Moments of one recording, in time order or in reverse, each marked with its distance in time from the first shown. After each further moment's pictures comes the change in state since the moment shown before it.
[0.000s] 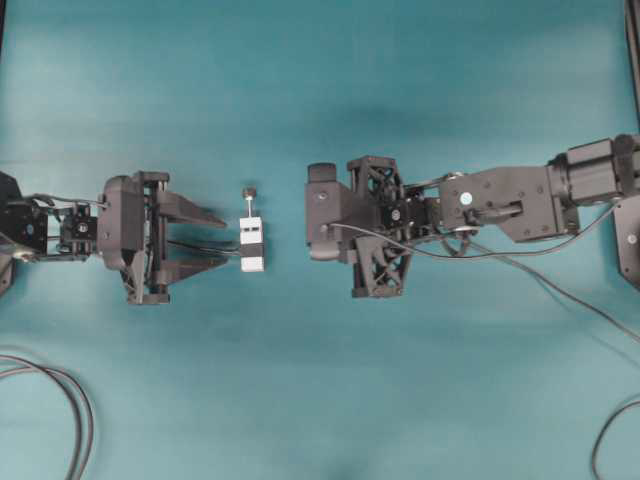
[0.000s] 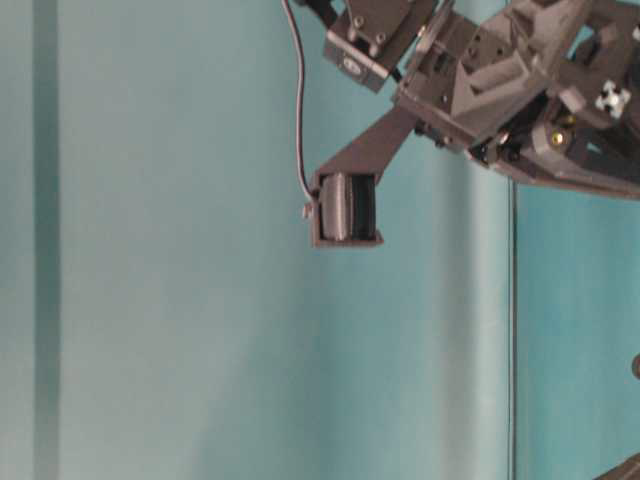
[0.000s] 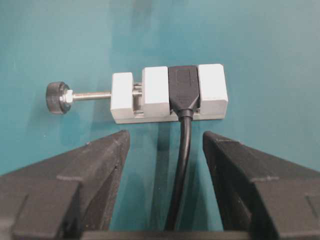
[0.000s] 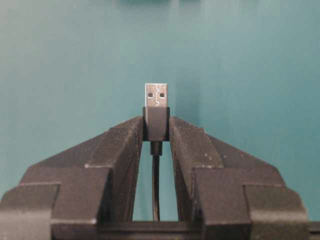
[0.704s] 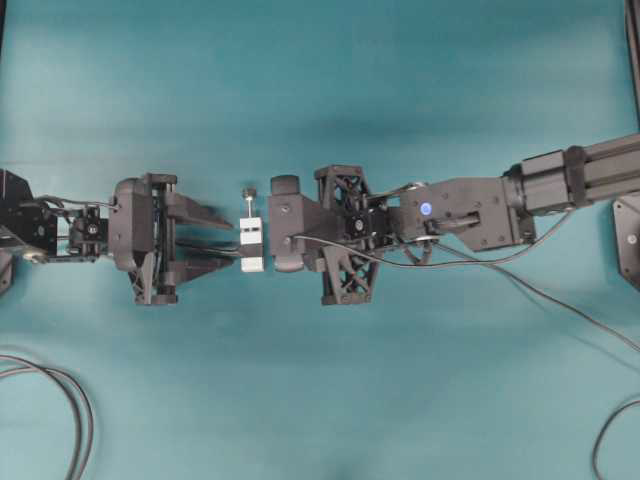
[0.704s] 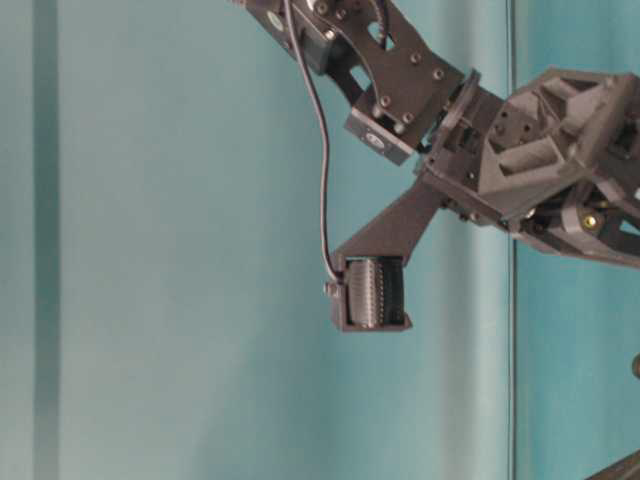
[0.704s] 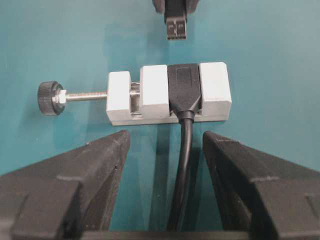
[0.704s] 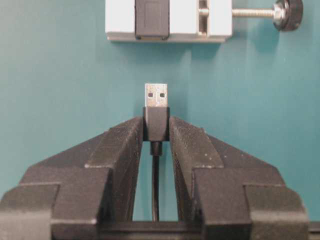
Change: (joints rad) left arm 0.000 0.041 -0.028 0.000 -0.003 0.002; right arm 0.014 0.110 -0.132 -0.020 0.018 -0.002
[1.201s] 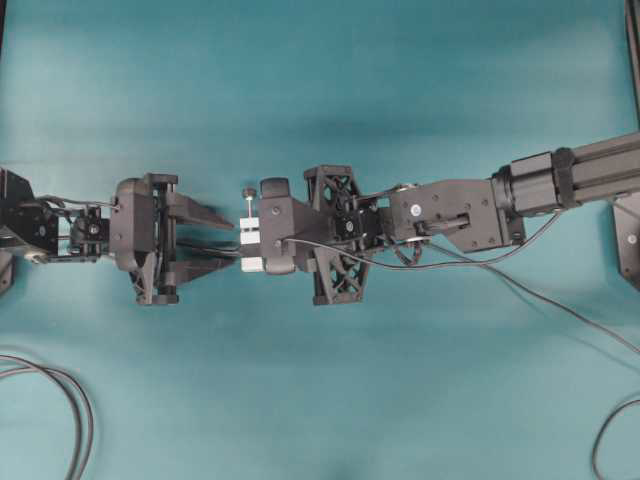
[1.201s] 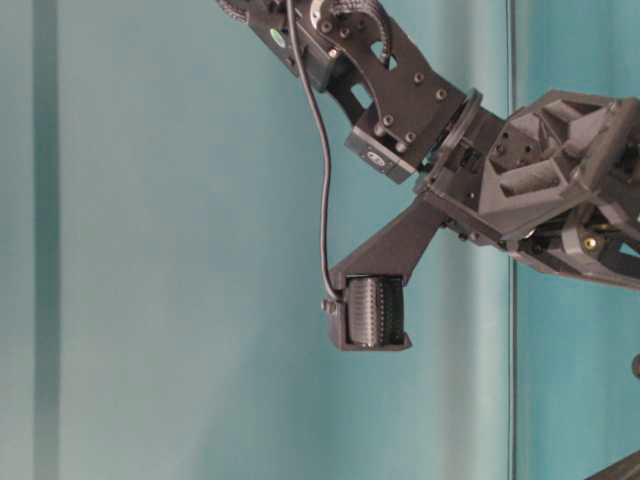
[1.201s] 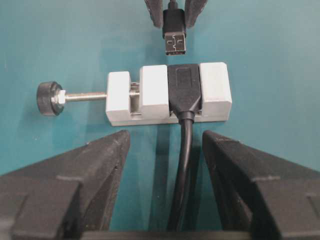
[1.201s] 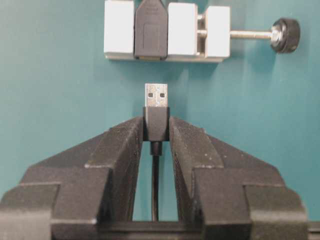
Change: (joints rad) left arm 0.000 0.008 -0.003 0.000 0.000 0.000; right arm 0.000 0.017 -0.029 -0.025 -0.006 0.002
